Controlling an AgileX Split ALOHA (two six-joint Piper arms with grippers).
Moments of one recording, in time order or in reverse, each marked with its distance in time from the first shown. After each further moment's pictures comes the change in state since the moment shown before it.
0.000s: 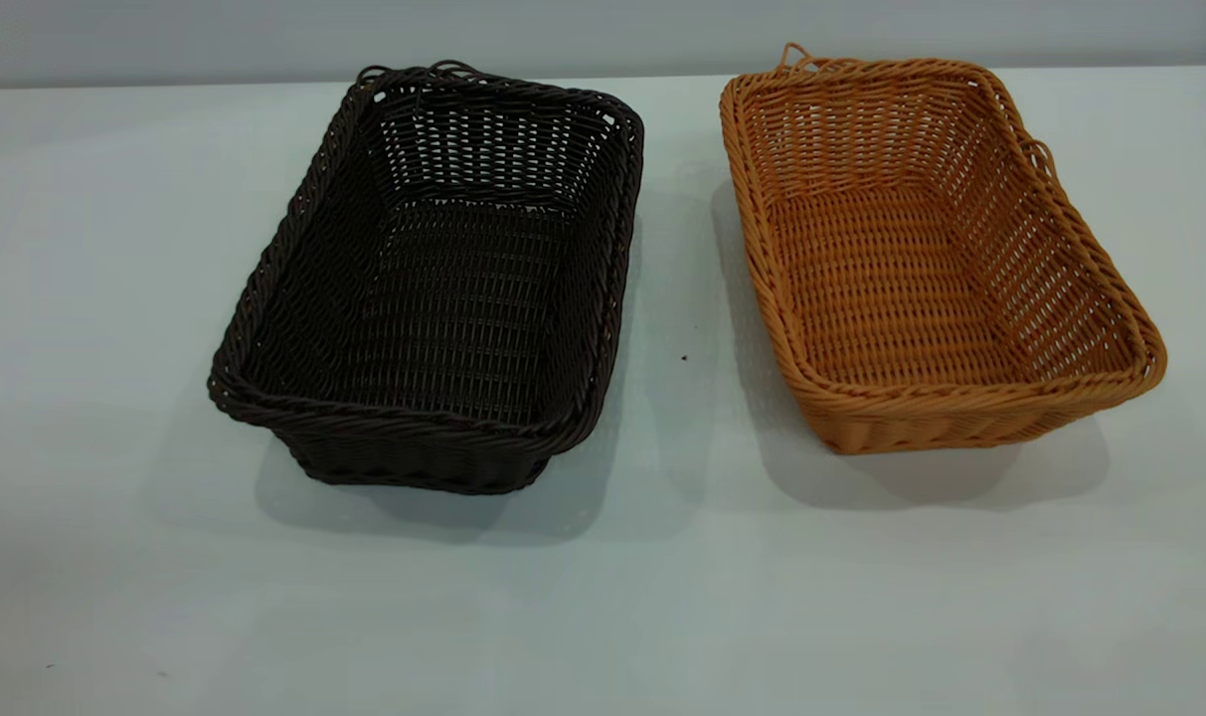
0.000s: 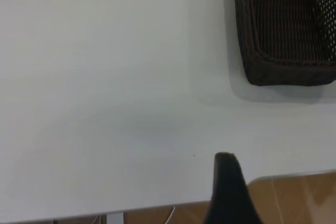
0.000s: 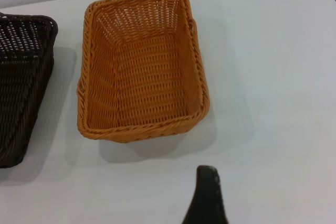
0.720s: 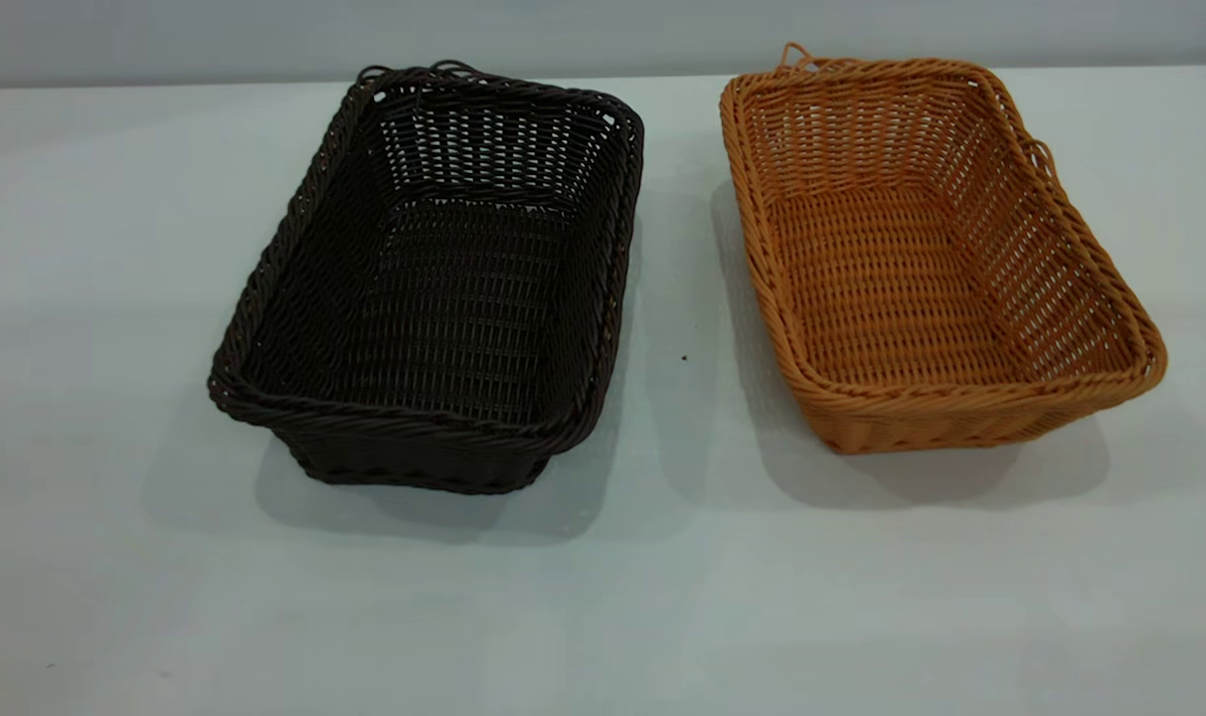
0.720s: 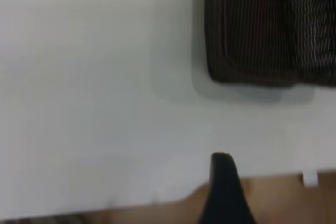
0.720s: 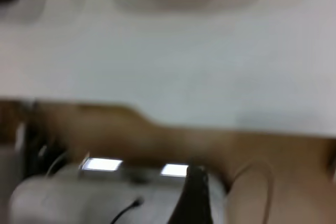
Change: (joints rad) left arm 0.000 0.460 0.003 -0.139 -0.248 0.006; right arm 0.000 0.655 -0.008 0.192 -0.051 -0.197
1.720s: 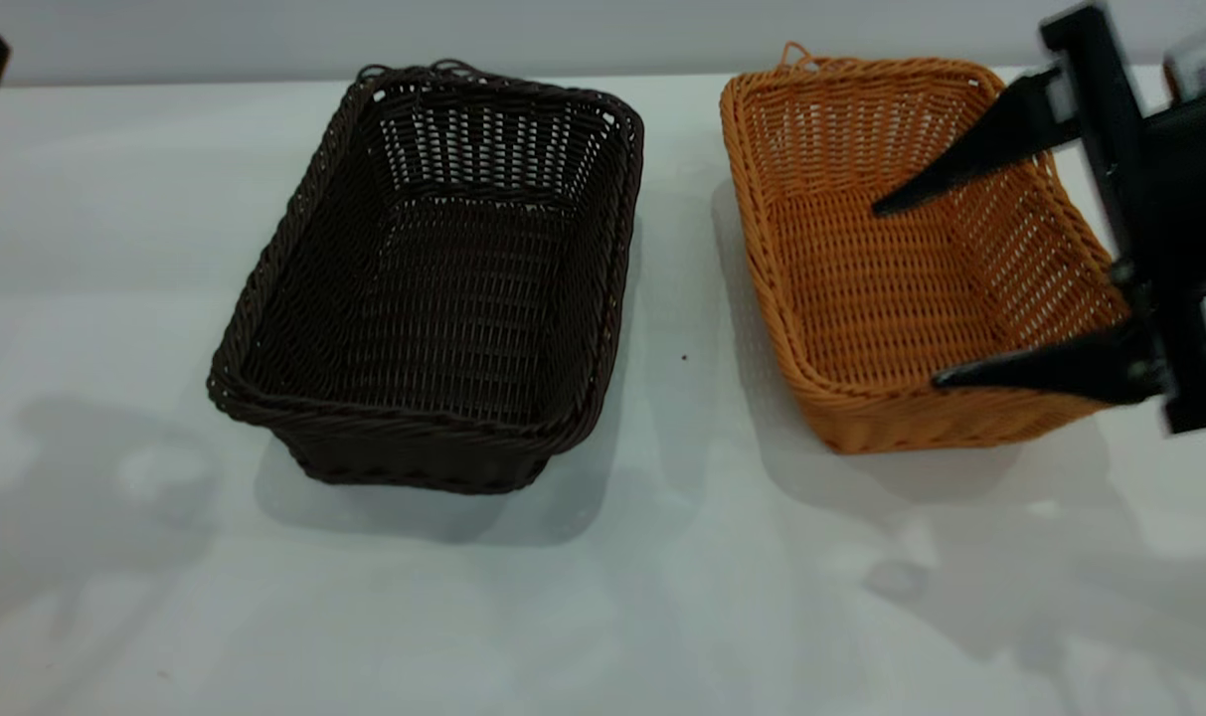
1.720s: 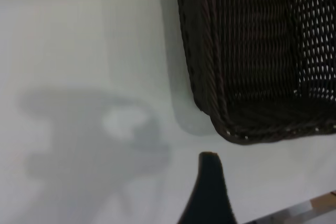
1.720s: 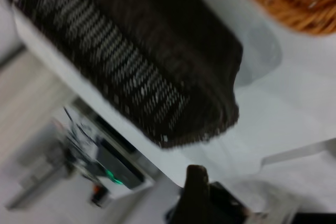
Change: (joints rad) left arm 0.000 0.947 -0.305 -0.258 -0.309 0.385; right arm 0.014 1.174 -0.036 1.507 -0.296 -0.475
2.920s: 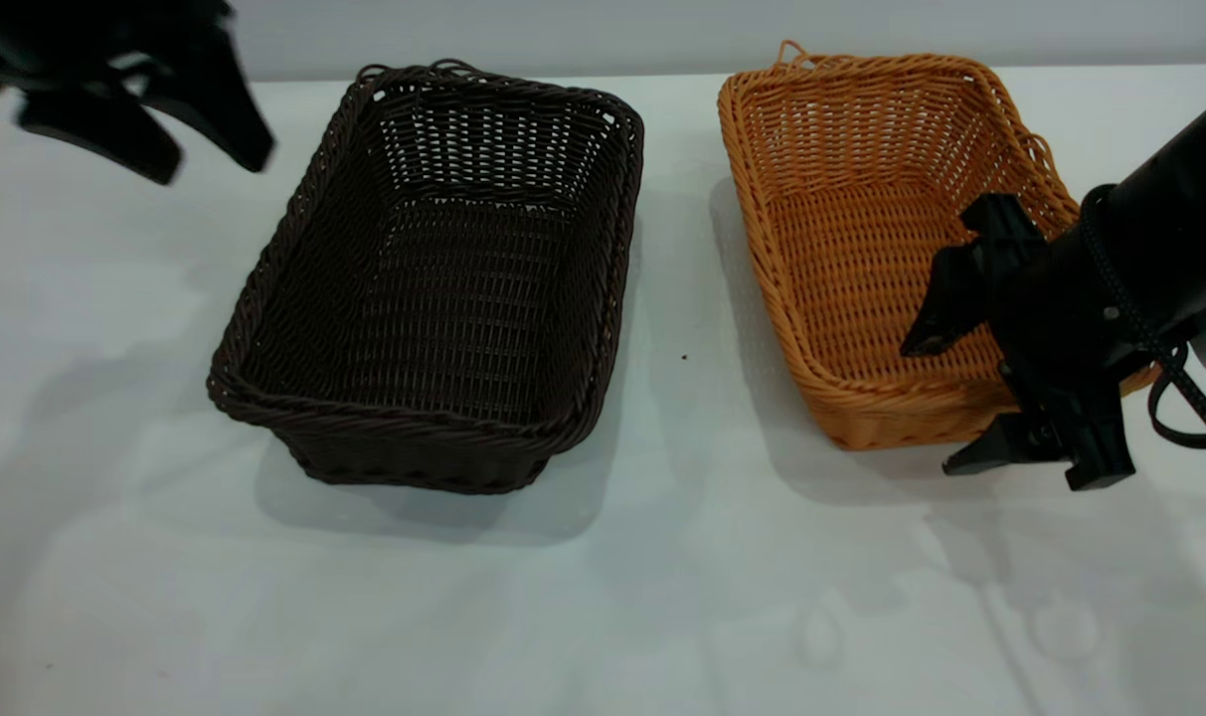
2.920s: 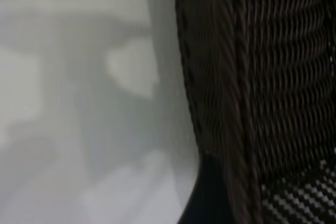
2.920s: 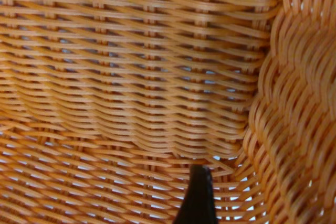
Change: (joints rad) left arm -0.118 0.606 -0.391 -0.029 -0.053 0.021; right arm 0.172 0.287 -0.222 0.066 -0.580 0.383
